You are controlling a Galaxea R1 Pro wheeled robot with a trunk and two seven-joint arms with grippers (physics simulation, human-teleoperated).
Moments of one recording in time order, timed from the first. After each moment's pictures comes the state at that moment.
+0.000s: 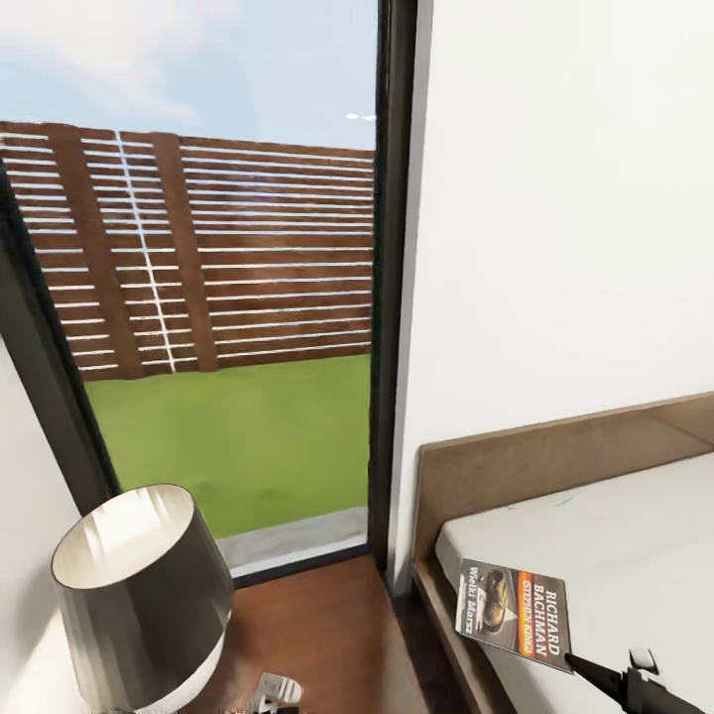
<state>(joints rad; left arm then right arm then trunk) -0.39 -0.01 0.00 -0.22 0.07 0.01 -0.81 -0.43 -0.51 -0.16 -0.11 -0.37 0.31 1.46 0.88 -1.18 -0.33</state>
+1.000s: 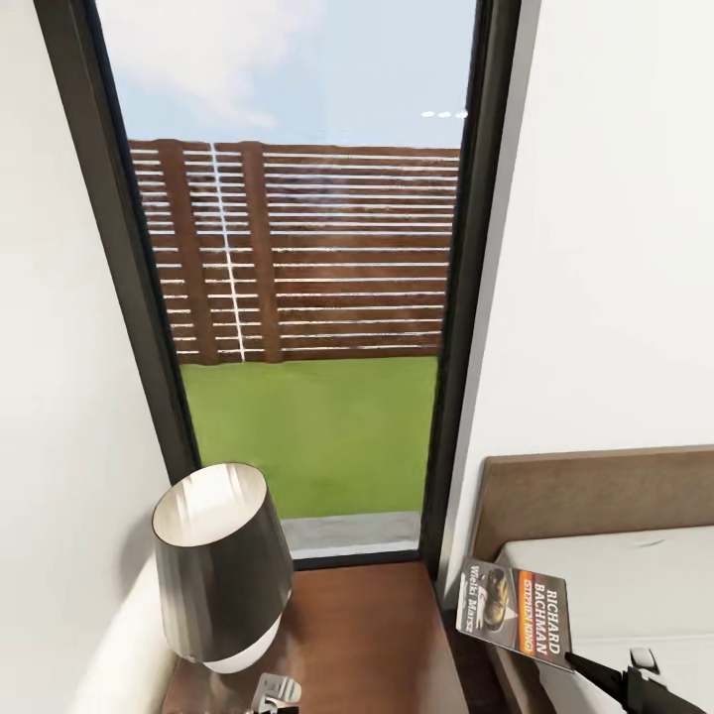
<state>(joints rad) -0.39 0.00 0.00 -0.22 0.07 0.01 -0.81 -0.43 -0.51 -0.17 -0.11 -0.37 0.31 1.45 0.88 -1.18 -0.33</state>
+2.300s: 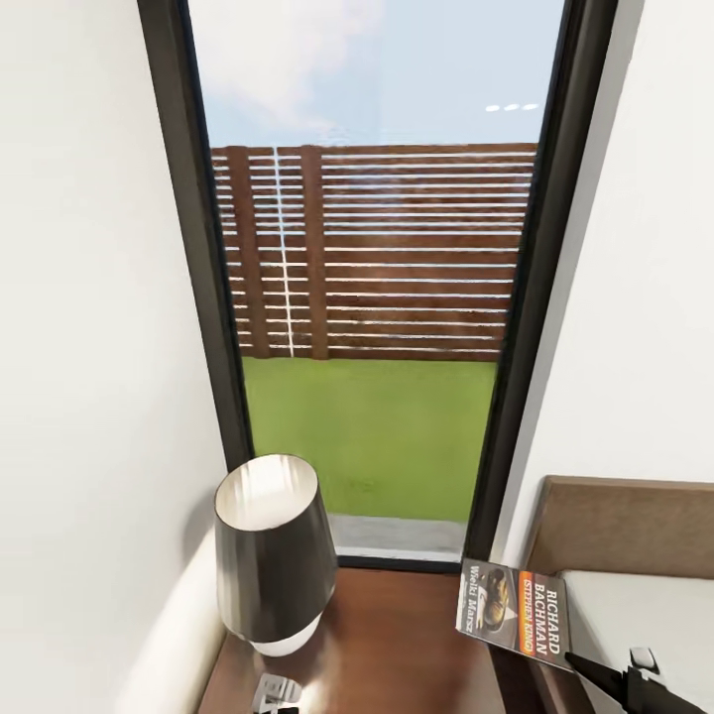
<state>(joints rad) -0.39 -0.01 0.00 -0.22 0.07 0.01 -0.81 -0.43 -0.51 -0.17 -0.11 -0.37 0.31 1.46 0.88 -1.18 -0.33</state>
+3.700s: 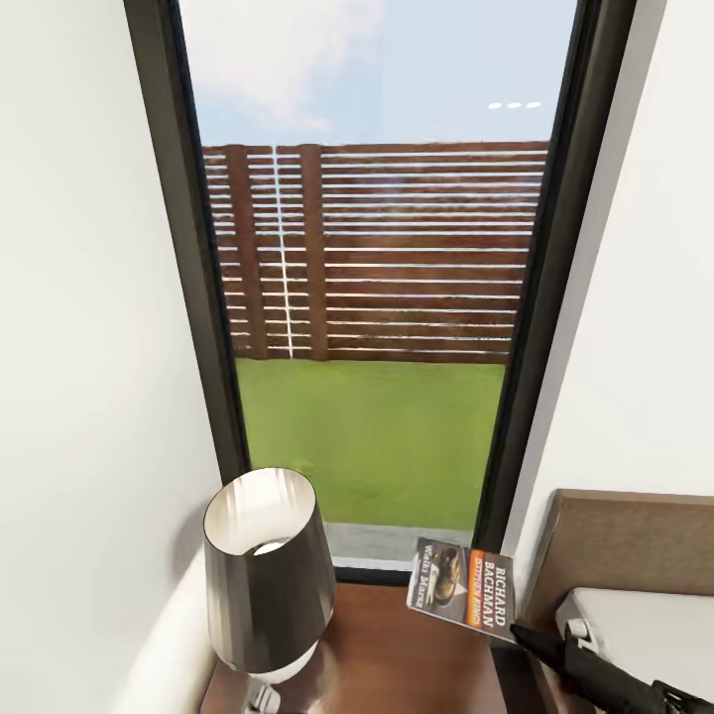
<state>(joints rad) -0.39 0.05 0.00 -0.22 0.08 0.01 -1.19 -0.44 -0.37 -0.18 -0.25 -0.36 0.49 1.45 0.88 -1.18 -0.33</state>
